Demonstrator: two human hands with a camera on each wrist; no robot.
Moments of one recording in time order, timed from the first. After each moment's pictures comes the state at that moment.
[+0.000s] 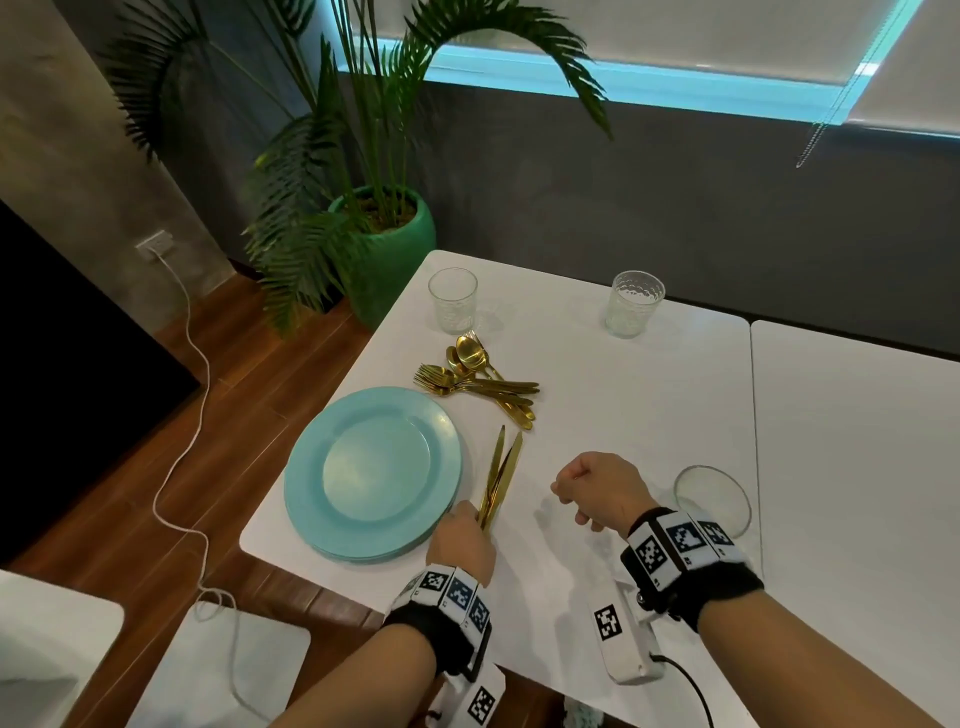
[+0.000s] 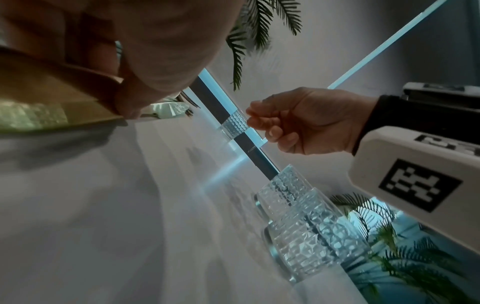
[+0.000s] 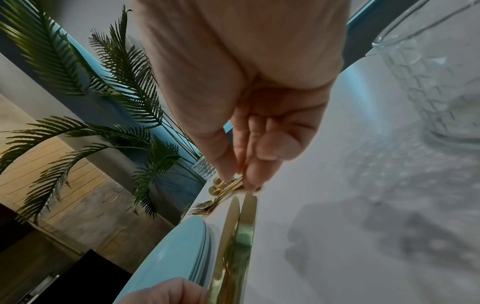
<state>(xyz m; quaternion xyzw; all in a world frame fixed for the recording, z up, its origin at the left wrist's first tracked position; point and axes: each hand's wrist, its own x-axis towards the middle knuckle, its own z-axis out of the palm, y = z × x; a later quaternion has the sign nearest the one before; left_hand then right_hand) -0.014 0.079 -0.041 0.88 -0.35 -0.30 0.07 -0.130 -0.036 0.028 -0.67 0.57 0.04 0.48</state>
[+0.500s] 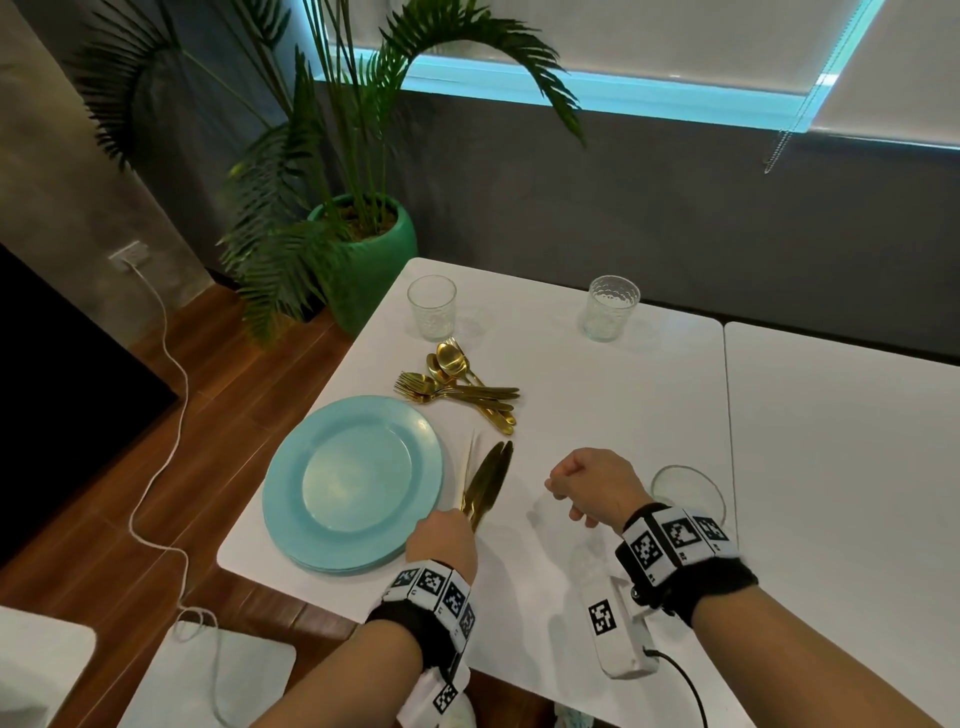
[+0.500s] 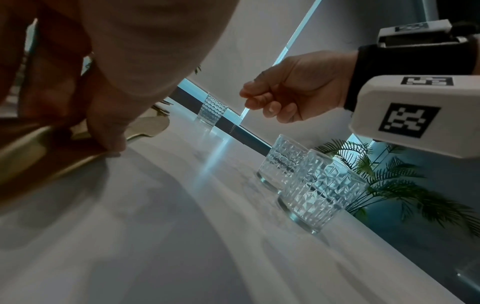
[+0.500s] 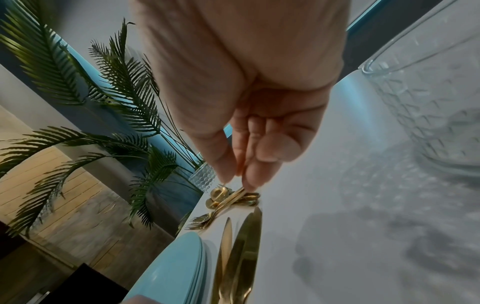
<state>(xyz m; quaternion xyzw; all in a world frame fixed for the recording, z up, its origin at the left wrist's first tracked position) -0.013 0.069 -0.030 0.88 -0.41 -0.23 -0.10 -0.141 -0.046 0.037 -0.67 0.57 0.02 0.48</state>
